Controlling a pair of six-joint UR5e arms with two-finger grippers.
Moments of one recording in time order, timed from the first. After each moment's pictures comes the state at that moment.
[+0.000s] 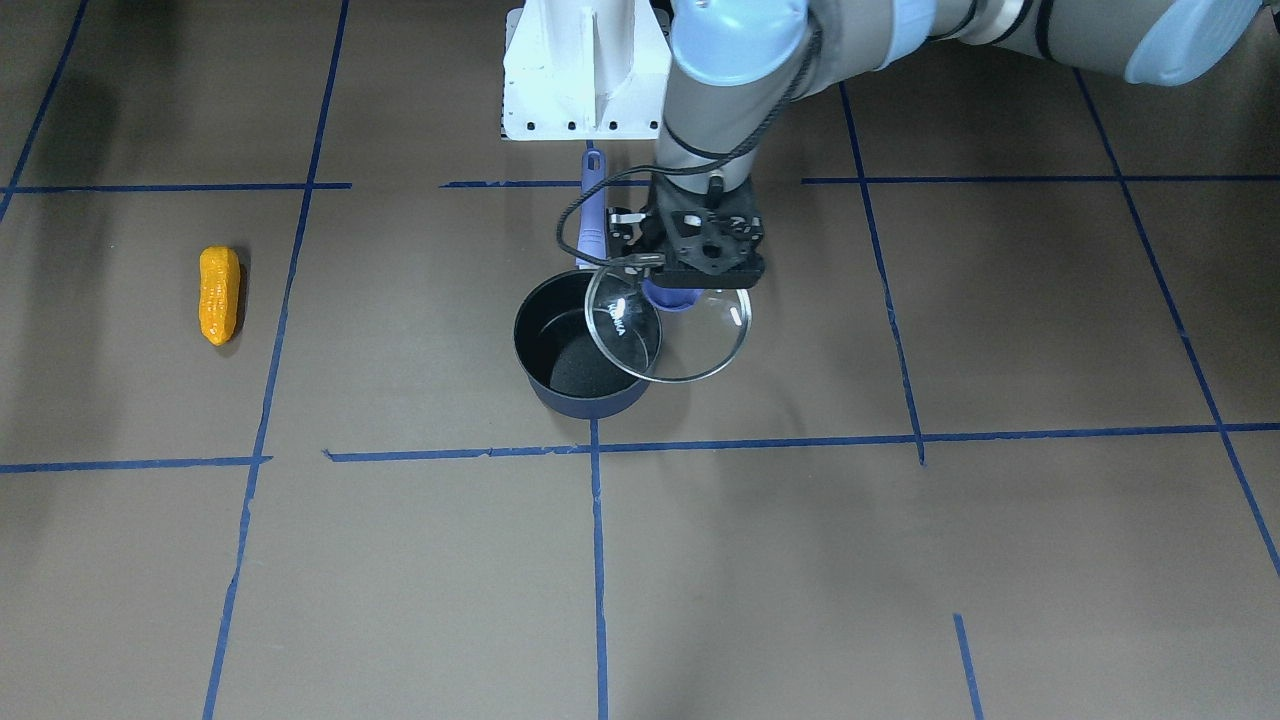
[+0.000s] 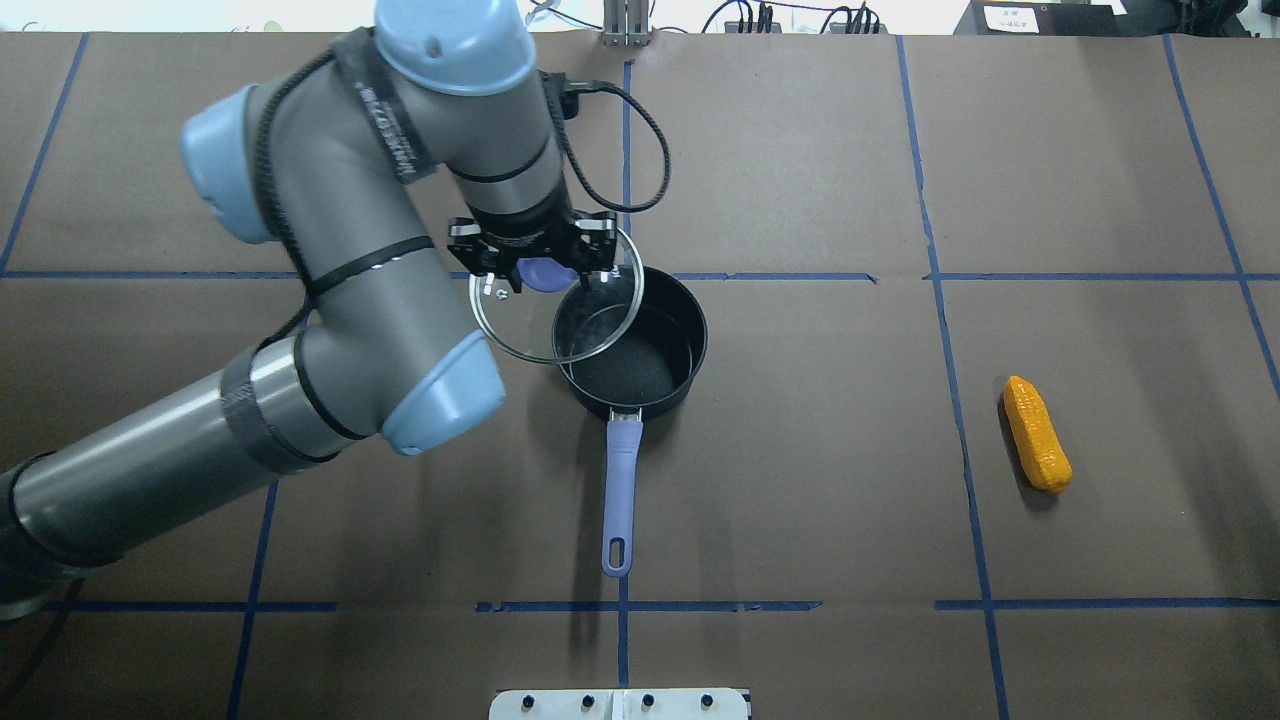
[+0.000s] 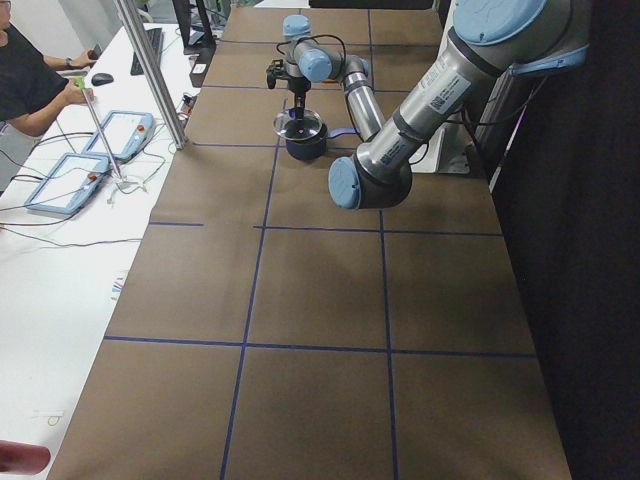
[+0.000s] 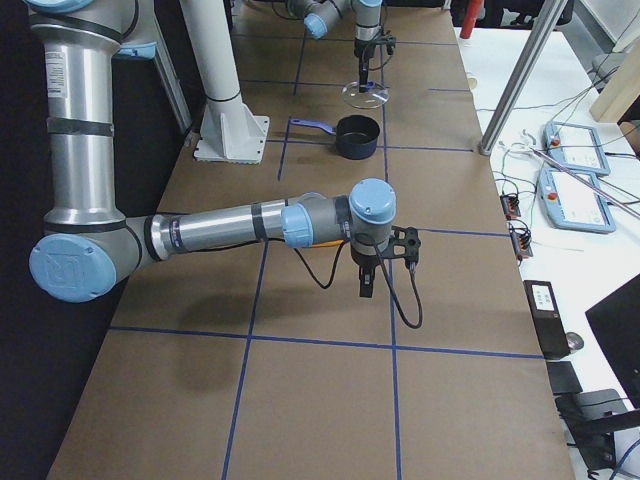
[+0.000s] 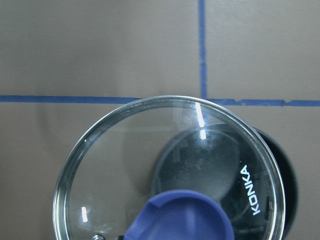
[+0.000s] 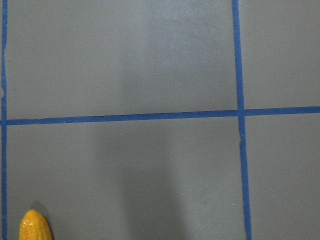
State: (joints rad) left arm -0.72 -2.38 -1.74 -1.35 -2.07 -1.07; right arm 1.44 -1.60 1.83 -1.53 2.41 0.35
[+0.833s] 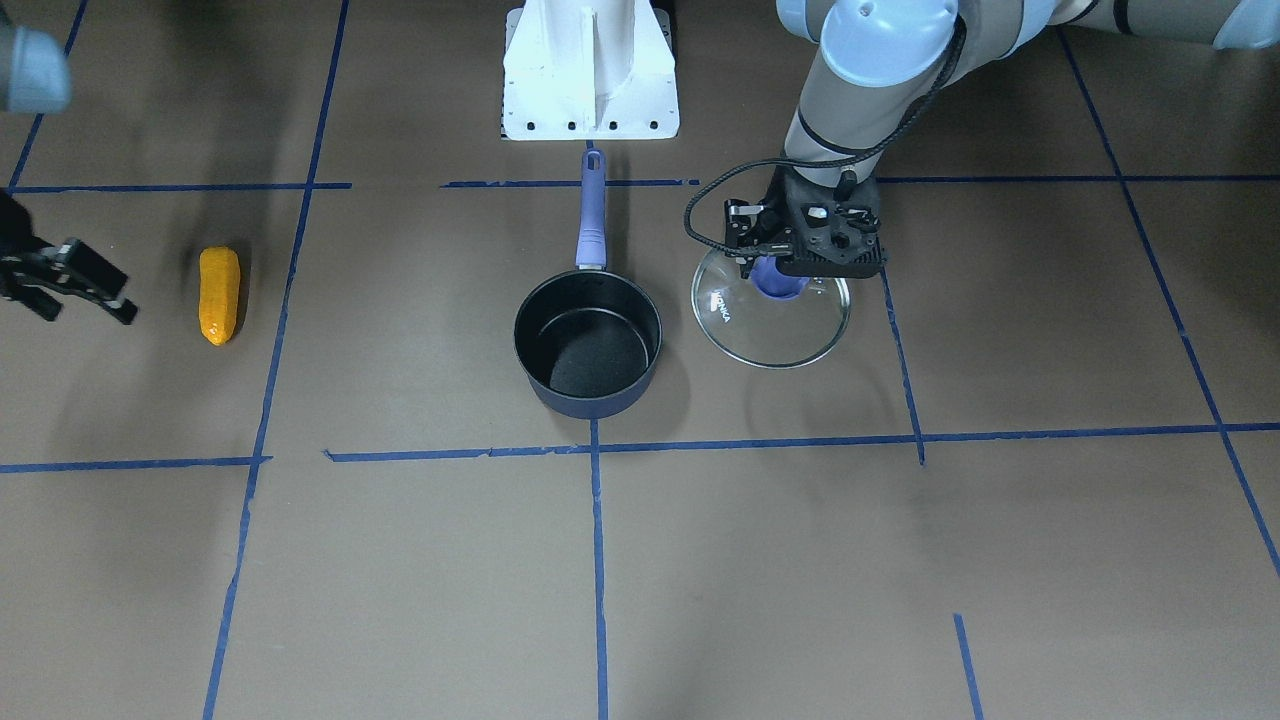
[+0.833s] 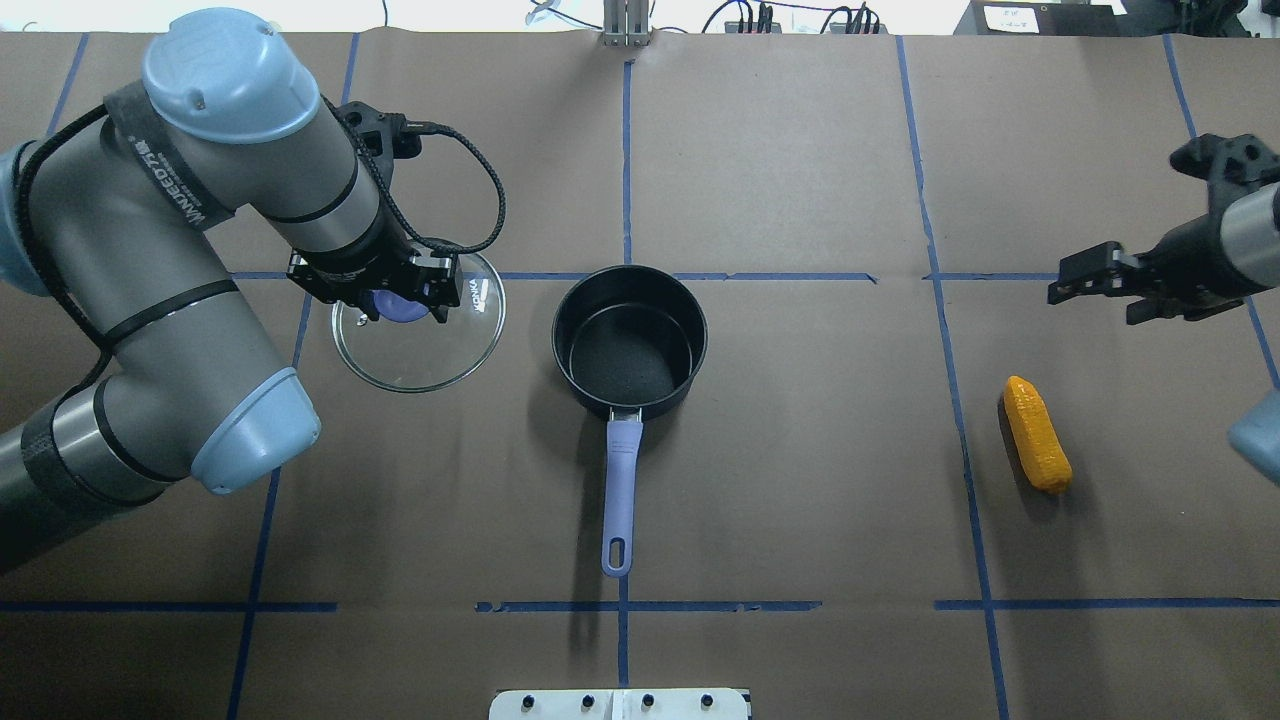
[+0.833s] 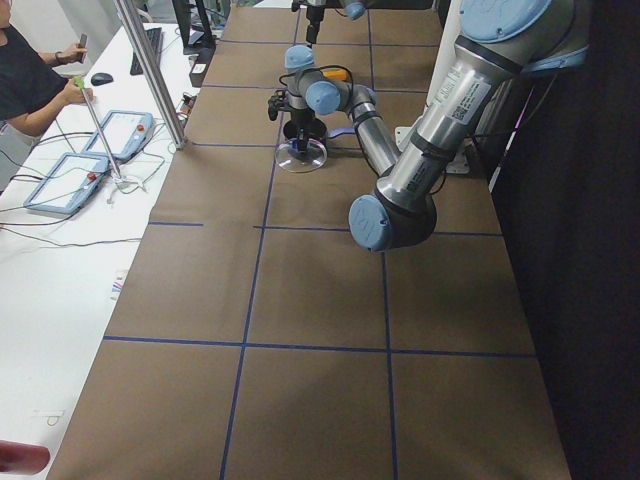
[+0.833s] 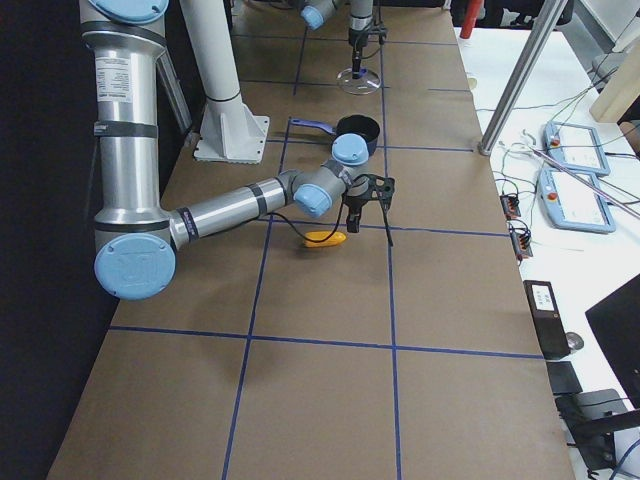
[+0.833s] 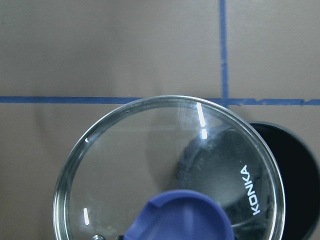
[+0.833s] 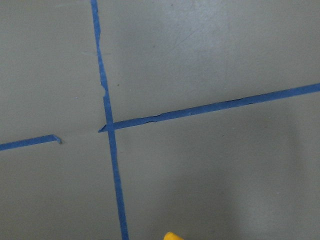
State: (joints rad) left arm -0.75 -2.15 -1.88 -1.37 -2.08 -0.98; right arm 0.99 -1.57 1.89 -1.13 2.18 1.10
